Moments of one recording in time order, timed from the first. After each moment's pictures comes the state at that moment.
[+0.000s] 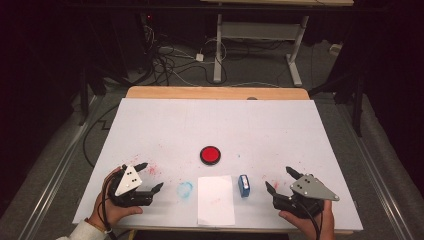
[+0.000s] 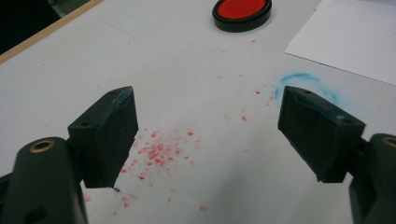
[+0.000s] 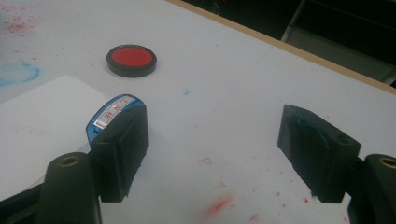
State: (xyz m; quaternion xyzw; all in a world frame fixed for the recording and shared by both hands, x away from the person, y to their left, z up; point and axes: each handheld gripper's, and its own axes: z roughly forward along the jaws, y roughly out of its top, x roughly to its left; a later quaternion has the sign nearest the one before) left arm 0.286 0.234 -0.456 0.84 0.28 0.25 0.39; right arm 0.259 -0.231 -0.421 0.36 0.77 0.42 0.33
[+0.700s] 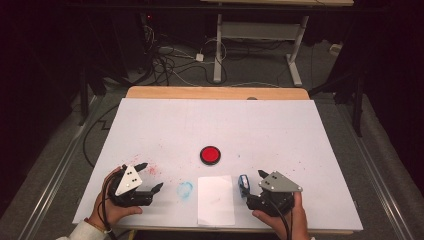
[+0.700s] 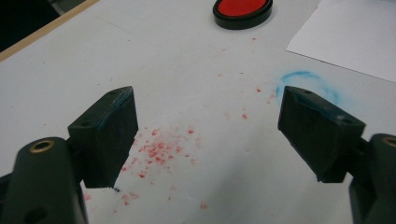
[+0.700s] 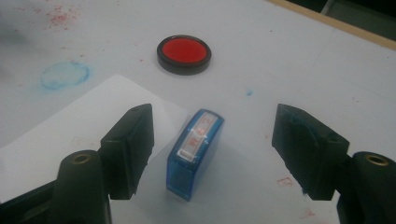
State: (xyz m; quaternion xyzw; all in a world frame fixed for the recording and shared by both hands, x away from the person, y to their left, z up) left arm 0.287 0.234 -0.456 0.84 0.28 0.25 0.39; right arm 0.267 -0.169 -0.427 0.37 0.80 0.39 0.27
